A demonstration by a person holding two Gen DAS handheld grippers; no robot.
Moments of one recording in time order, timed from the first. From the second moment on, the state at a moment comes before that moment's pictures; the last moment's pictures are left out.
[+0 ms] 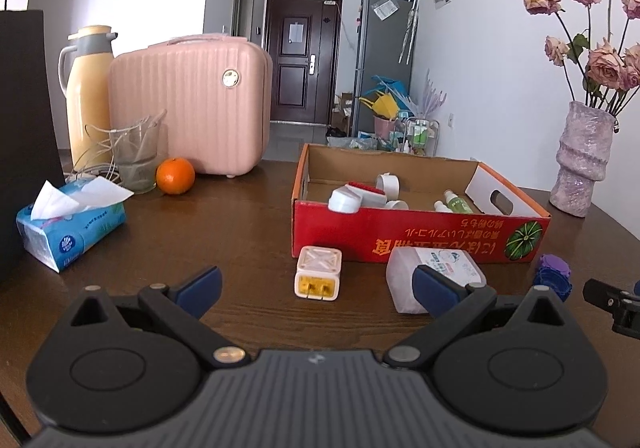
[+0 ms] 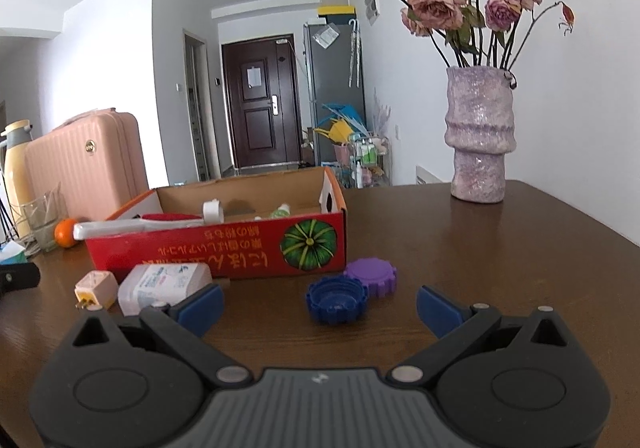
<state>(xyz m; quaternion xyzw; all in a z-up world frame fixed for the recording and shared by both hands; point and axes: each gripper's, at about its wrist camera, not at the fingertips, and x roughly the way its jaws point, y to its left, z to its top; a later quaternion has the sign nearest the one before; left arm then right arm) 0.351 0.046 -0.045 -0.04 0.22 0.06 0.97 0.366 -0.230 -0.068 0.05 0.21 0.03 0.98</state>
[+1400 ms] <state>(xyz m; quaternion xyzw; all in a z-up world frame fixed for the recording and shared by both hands) 0.374 0.085 -0.054 -0.07 0.26 0.08 0.96 0.467 -0.221 -0.102 0.04 0.30 0.02 0.95</state>
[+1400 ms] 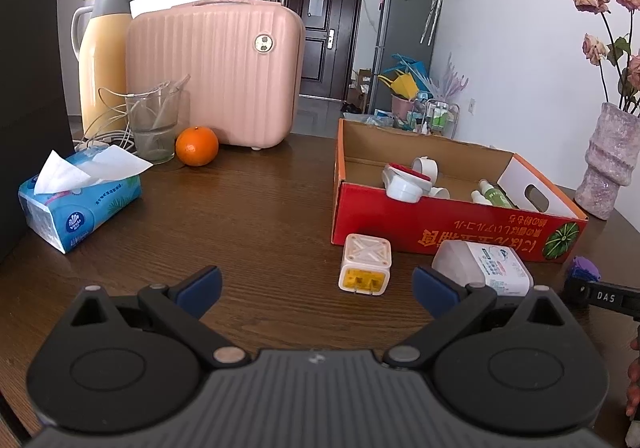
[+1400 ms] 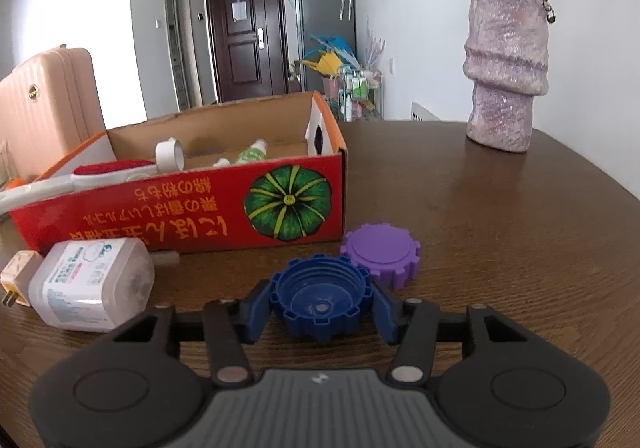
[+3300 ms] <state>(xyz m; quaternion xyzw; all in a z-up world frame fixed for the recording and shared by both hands) 0.485 0.068 -0.091 -0.02 0.34 0.07 0.94 0.430 -0.226 -0.083 0.08 0.23 0.03 0.97</state>
